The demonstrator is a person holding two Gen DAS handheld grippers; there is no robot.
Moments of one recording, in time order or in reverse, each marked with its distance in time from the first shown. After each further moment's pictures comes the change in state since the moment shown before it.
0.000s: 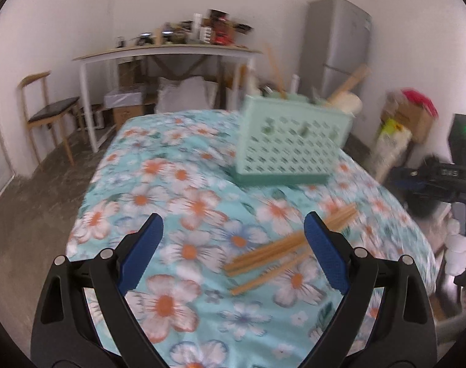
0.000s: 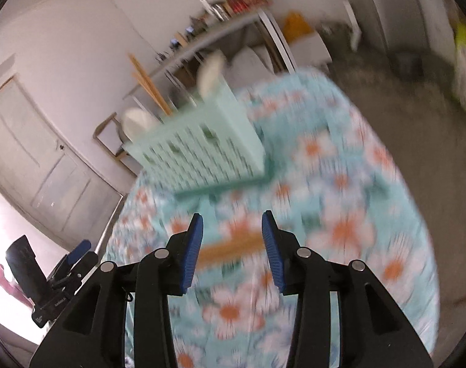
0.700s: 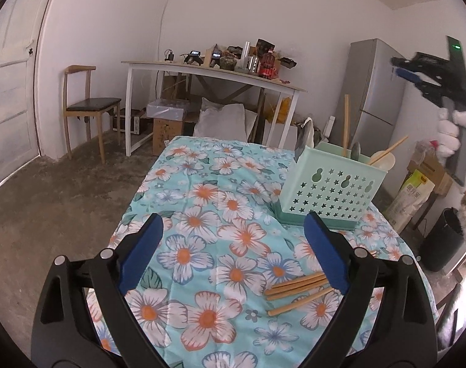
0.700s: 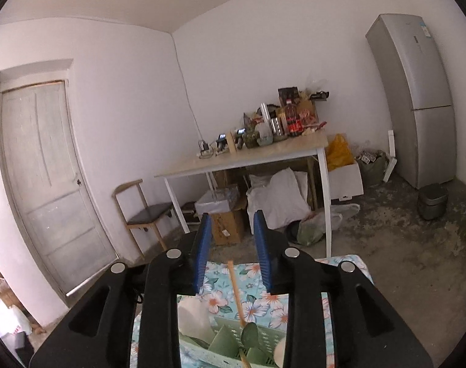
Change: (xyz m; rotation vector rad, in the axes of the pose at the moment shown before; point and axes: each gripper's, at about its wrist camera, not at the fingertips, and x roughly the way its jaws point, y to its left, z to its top) left arm -0.037 0.055 0.007 -0.214 -0.156 0.140; right arm -0.043 0.141 0.184 -0.345 -0.491 0.063
